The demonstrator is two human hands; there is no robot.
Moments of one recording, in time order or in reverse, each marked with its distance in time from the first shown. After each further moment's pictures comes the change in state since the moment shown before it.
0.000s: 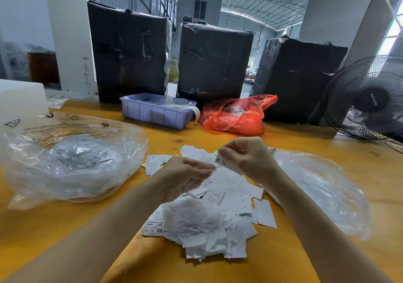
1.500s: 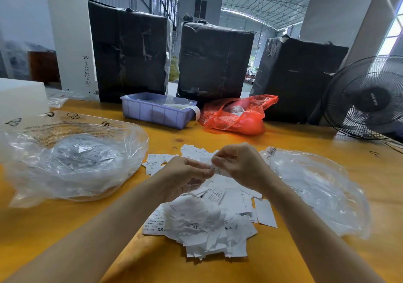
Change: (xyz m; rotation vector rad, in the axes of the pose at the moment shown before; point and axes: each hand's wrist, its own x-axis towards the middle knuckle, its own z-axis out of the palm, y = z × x) left_hand -0.004 0.000 -0.001 0.092 -0.014 0.015; right_hand -0.006 -0.005 0.009 -0.224 -0.104 -0.108
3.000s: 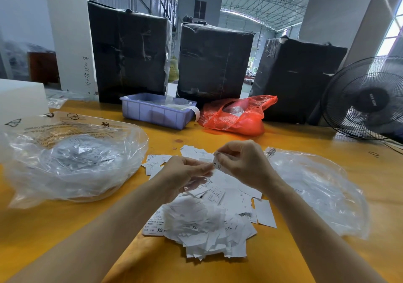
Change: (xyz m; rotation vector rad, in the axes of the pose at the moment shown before) left_hand -0.002 0.001 0.003 -0.005 0.088 0.014; right_hand -0.002 -0.001 -0.003 0.064 0.119 -0.035
